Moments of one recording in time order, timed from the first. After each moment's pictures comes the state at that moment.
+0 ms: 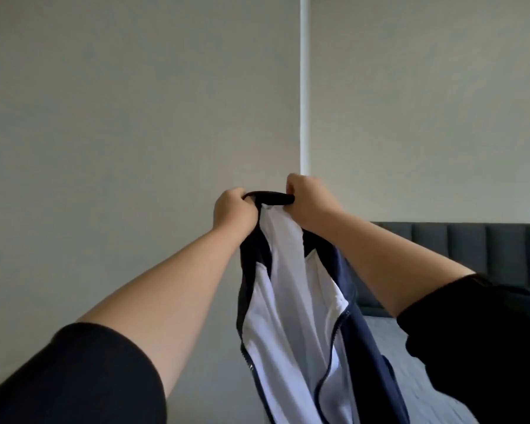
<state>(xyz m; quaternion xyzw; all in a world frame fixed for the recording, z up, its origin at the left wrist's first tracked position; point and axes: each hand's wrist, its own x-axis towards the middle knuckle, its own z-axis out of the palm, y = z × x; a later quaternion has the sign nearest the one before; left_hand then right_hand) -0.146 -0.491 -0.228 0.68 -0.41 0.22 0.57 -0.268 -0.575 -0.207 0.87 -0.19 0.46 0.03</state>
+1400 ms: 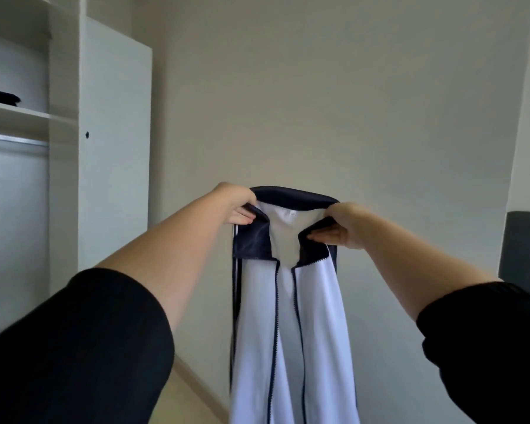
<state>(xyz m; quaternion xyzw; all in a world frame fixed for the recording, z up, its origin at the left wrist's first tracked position) -0.002 -0.240 -0.249 0.79 -0.14 -0.01 0.60 -0.082 -0.429 -0.265 0.75 -0.16 0.17 -0.62</state>
